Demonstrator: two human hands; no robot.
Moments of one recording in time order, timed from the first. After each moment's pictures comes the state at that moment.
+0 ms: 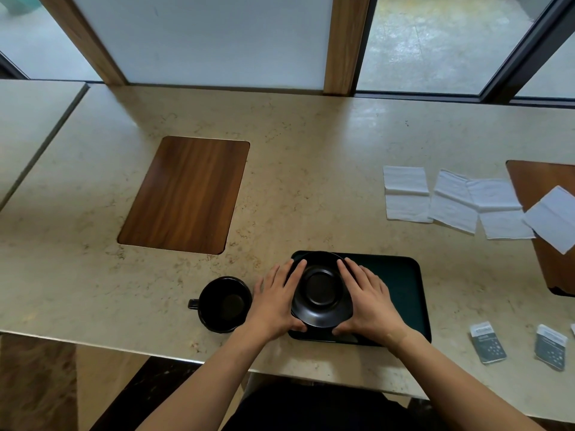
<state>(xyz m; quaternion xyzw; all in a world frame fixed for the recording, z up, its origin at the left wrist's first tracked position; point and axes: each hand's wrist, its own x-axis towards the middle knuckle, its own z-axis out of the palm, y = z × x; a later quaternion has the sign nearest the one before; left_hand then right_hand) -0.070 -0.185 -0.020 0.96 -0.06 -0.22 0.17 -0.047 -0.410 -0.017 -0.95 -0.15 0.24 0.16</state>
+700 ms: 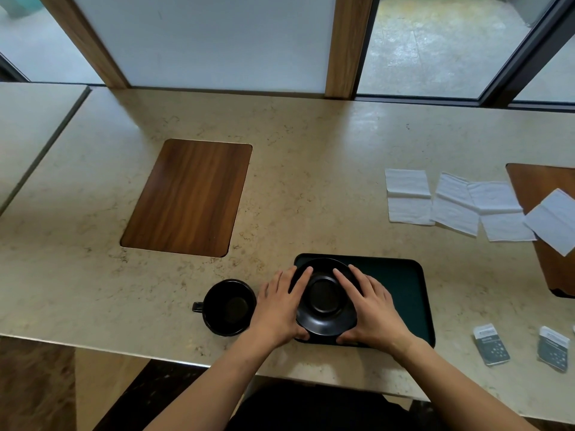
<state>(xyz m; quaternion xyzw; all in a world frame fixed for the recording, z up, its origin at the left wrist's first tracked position) -0.076 -0.184 -0.020 0.96 -0.08 -0.21 0.14 -0.059 -0.410 -0.013 -0.95 -0.17 0.23 0.16</state>
